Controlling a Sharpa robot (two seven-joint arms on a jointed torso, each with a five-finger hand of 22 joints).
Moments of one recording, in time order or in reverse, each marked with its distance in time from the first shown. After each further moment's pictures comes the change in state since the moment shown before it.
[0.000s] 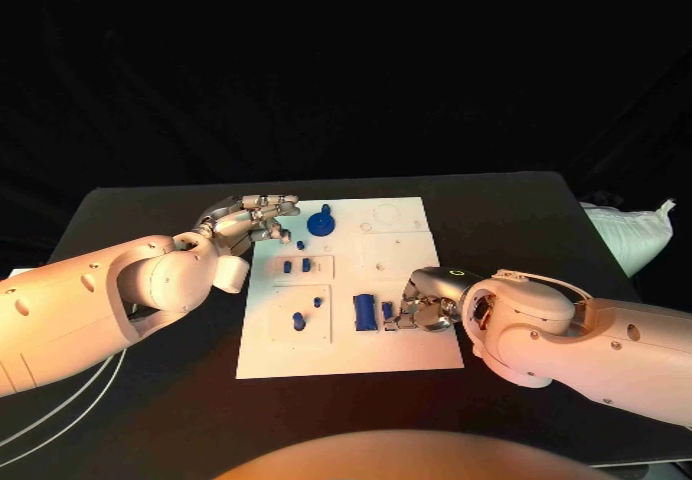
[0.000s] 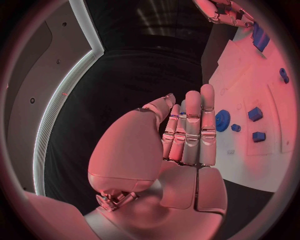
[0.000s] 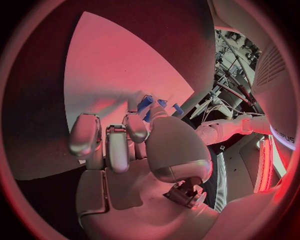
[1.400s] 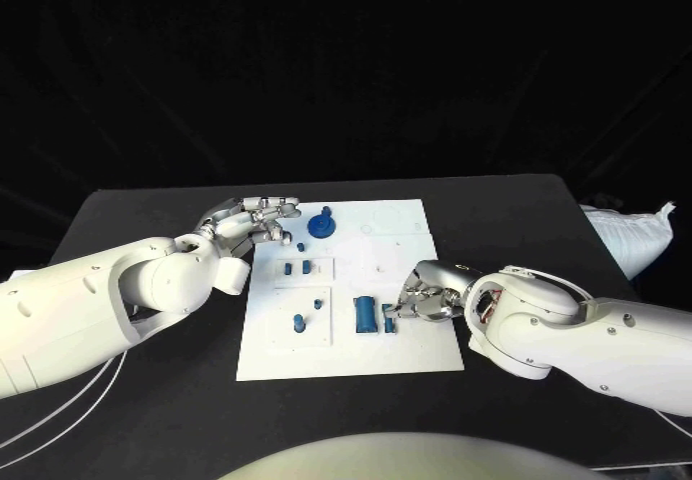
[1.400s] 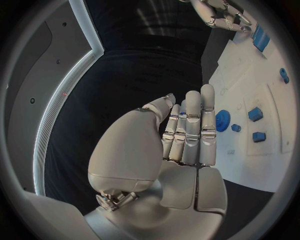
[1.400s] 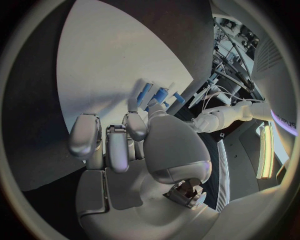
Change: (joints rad) left arm 0.000 0.003 0.000 -0.004 0.000 0.000 -0.001; left_hand 0.000 0.000 0.000 0.000 0.000 0.000 0.000 0.000 0.000 0.000 0.000 0.000 0.000 -0.003 0.003 0.000 -0.001 0.000 -0.004 0.004 0.000 0.000; right arm 0.007 0.003 0.000 -0.054 0.123 -0.107 0.088; right_hand 0.046 0.029 -0.031 0.003 0.019 -0.016 0.006 -0.005 0.002 -0.014 0.003 -0.047 -0.024 0.000 0.000 -0.009 0.001 0.000 -0.001 0.001 -0.004 -0.017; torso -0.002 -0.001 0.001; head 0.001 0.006
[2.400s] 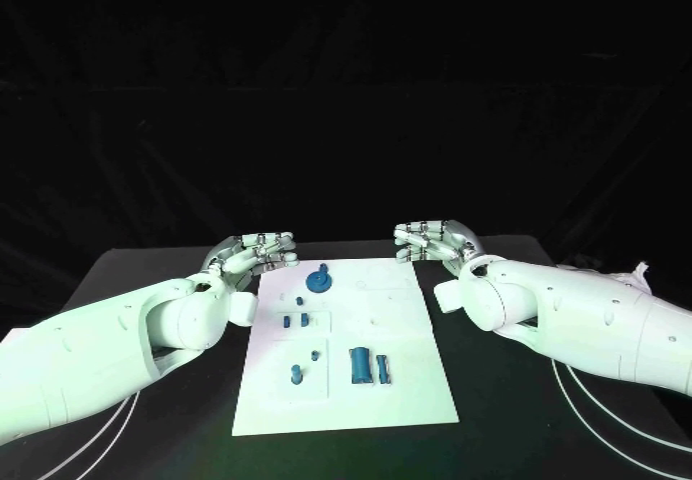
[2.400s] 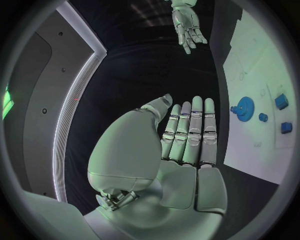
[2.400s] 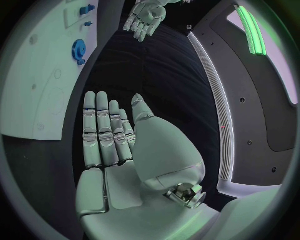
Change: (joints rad) left arm -0.017 0.091 0.000 -0.136 0.002 -0.112 0.099; left_hand -0.029 0.005 -0.023 0.035 0.000 0.008 -0.010 -0.011 -0.022 -0.016 0.020 -0.077 -0.050 -0.157 0.071 -0.590 -0.285 0.010 -0.292 0.088 -0.365 -0.311; right arm 0.102 0.239 0.006 -0.553 1.255 -0.163 0.789; right_hand 0.224 0.062 0.011 -0.172 -0.090 -0.275 0.125 -0.088 -0.093 -0.423 0.157 -0.845 -0.824 -0.406 0.170 -1.182 -0.890 0.062 -0.445 0.167 -0.905 -0.847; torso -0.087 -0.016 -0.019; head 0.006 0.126
